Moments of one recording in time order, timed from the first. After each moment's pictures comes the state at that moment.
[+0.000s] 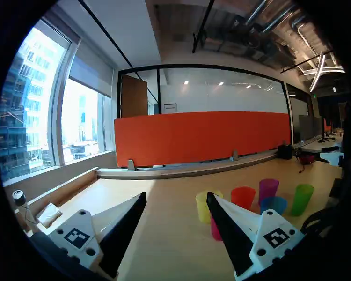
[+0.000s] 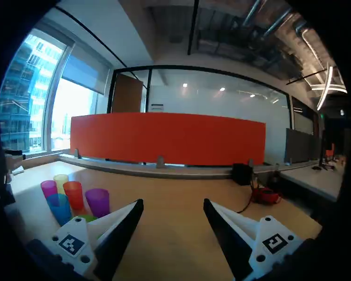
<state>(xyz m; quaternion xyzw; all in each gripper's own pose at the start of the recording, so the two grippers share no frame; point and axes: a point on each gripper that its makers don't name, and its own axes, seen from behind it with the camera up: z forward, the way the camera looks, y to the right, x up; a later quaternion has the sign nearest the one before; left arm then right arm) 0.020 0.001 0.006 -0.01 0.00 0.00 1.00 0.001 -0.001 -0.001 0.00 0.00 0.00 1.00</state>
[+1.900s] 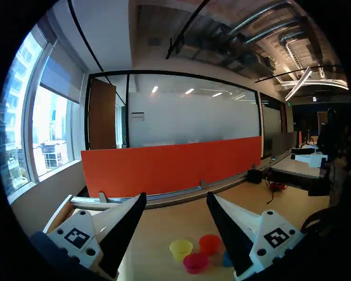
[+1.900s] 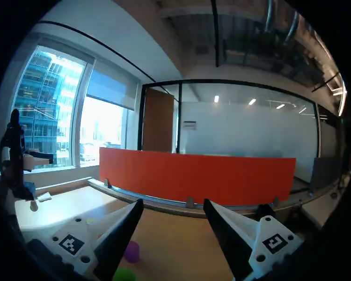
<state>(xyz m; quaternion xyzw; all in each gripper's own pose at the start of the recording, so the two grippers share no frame) 0.215 0.037 0.035 -0.14 0.00 -0.01 0.99 0.199 -0.049 0.006 0.13 0.03 -0.01 0.99</state>
